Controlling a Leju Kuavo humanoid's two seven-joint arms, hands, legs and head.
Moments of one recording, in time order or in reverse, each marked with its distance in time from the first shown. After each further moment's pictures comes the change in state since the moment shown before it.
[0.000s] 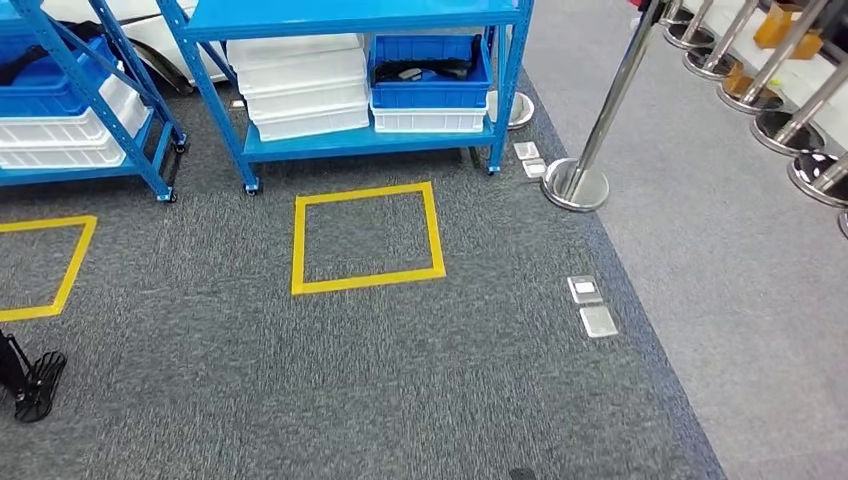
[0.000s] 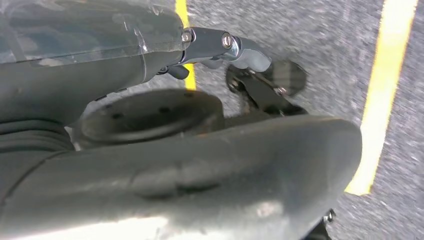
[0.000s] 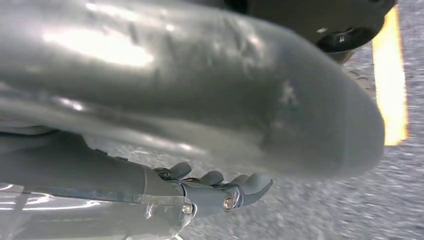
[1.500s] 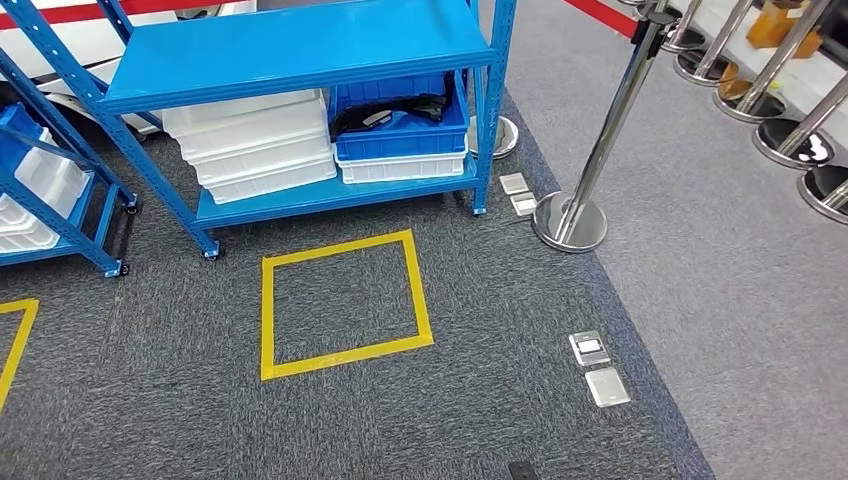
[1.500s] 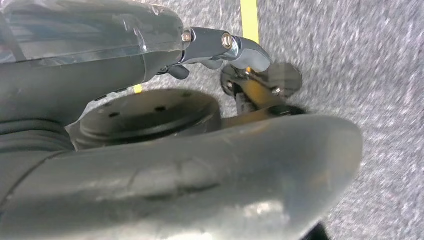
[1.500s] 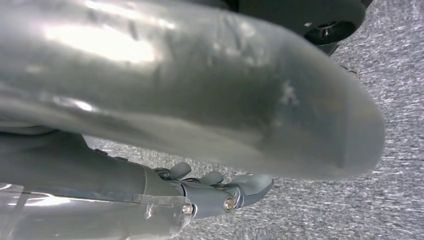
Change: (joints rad) left arm -0.013 0.001 0.002 0.000 -0.011 0.006 0.001; right arm -0.009 0.000 0.026 -0.011 -0.029 -0.003 -0.010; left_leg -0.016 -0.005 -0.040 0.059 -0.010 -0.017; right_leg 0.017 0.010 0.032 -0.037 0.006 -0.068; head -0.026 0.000
